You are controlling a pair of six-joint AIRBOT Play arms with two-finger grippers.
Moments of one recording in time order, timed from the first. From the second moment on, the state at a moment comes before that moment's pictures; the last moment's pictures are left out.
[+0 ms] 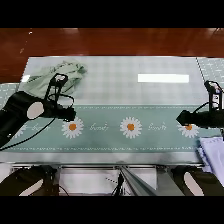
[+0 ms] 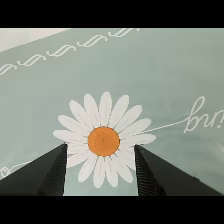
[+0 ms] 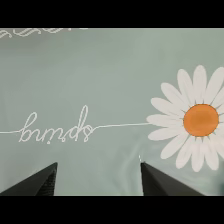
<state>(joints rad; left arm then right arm) -0.44 -0.96 0.82 1.65 -1.11 -1.72 -0.11 -0.72 0.69 -1.44 1.23 1.58</state>
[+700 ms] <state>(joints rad) -0.44 -0.96 0.82 1.60 -1.00 -1.74 -0.11 -0.72 0.69 -1.43 1.20 1.58</state>
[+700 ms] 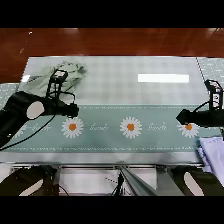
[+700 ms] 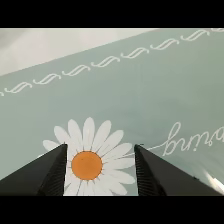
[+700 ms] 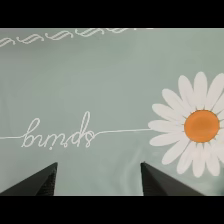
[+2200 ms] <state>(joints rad) -0.04 -1.55 1.08 1.58 -0.19 -1.77 -0.11 -0.72 0.69 -1.43 1.11 1.63</state>
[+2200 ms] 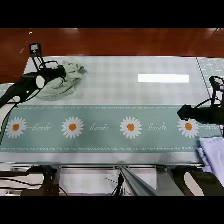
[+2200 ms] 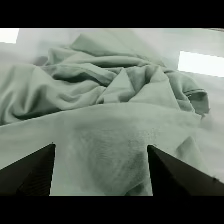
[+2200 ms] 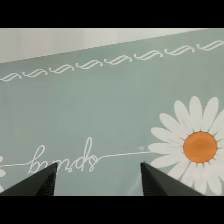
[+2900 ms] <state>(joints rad) -0.04 -1.65 1.22 1.42 -0.34 -1.77 -0.11 -0.72 0.69 -1.43 1.11 1.64</state>
